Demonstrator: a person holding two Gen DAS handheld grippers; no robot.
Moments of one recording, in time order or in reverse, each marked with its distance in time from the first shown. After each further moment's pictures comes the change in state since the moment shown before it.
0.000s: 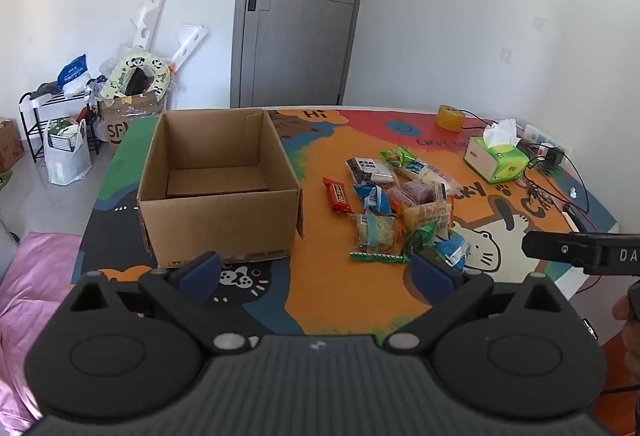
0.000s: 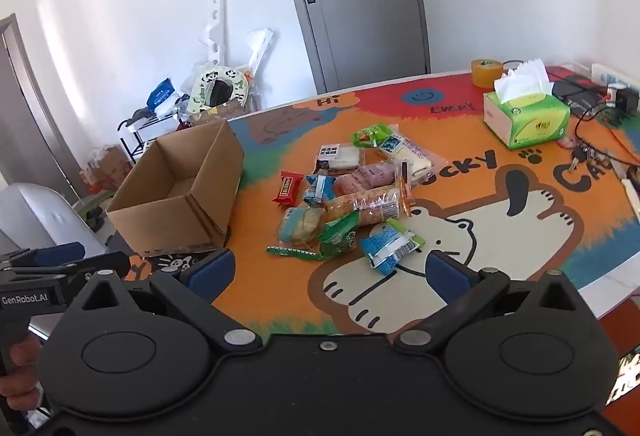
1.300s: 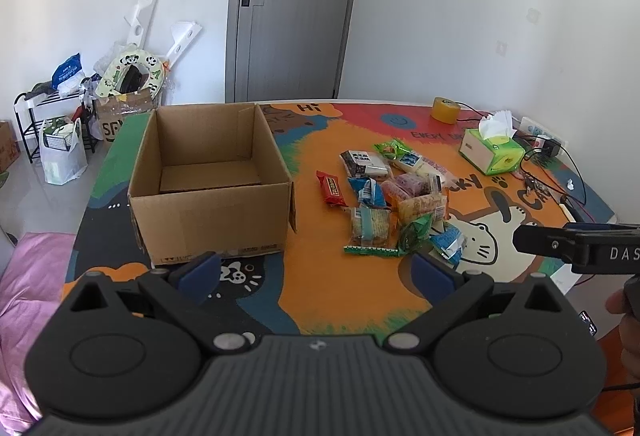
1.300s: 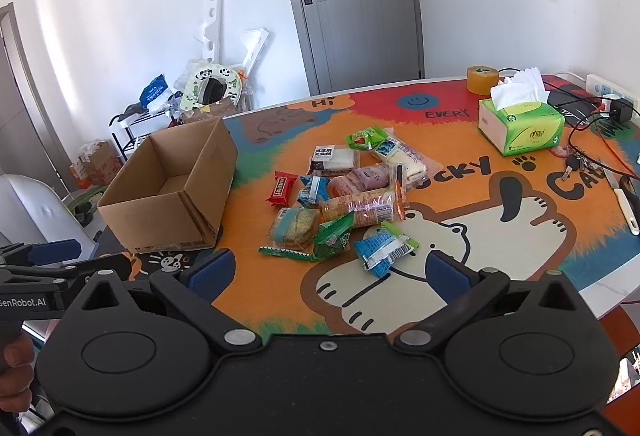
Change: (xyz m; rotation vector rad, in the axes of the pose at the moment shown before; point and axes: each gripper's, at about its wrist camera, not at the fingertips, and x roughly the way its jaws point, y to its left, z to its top) left arm 0.002 -0.004 -0.001 0.011 0.017 -0.009; right arm 0.001 0.004 0.000 -0.023 -0.007 -0.032
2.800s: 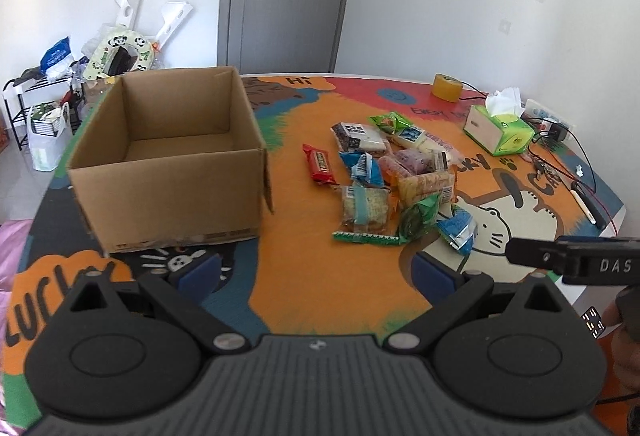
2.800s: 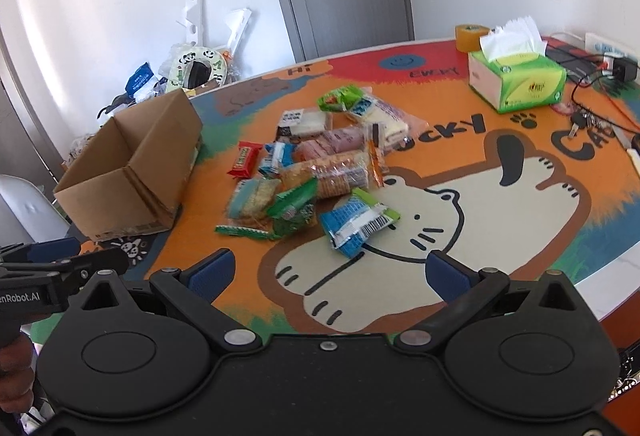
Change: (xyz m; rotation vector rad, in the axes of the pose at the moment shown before) left arm 0.063 -0.013 -0.012 -0.002 0.045 -0.019; right arm 0.054 -0.037 -0.020 0.050 0.067 -0.003
